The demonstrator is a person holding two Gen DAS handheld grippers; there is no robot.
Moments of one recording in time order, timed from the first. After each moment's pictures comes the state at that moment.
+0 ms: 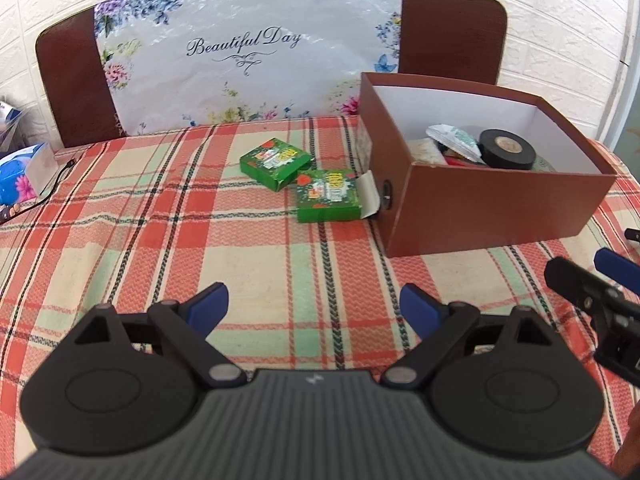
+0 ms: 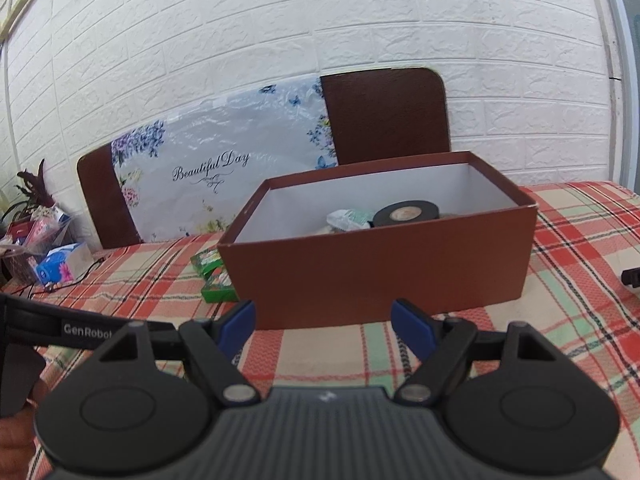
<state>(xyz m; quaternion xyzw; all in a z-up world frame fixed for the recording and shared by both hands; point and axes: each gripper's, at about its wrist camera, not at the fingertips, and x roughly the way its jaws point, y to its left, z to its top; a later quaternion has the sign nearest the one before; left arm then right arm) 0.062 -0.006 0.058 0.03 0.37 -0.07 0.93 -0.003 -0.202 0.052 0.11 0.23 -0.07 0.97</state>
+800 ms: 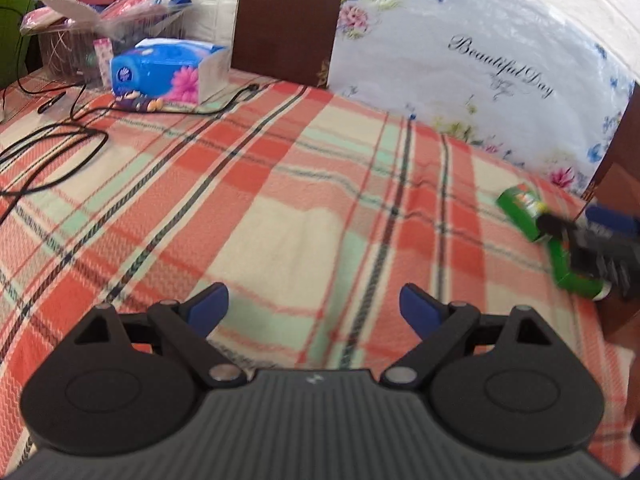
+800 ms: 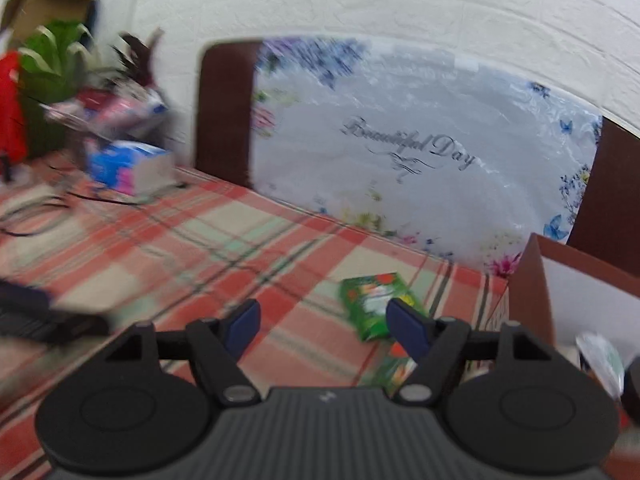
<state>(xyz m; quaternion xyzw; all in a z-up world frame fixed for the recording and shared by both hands) 0.091 0.178 0.000 -0.11 0.36 0.09 0.92 0.211 -0.050 0.031 -0.10 0.26 0.07 0.96</state>
